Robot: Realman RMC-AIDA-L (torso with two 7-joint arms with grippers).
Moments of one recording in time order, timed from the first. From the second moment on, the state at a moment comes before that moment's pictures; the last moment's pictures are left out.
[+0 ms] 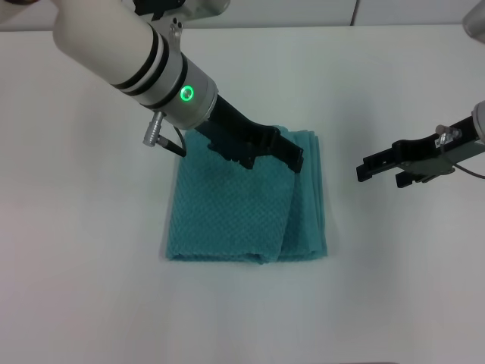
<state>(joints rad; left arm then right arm) -0.98 -2.05 1.48 0.70 -0.98 -1.20 0.26 0.75 2.00 -0.90 -0.68 0.59 1.40 -0.44</state>
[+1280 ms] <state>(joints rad) -0.98 -2.04 1.47 0.70 -0.98 -1.21 0.27 0.75 1.99 -0.90 -0.66 0.60 1.40 -0.44</state>
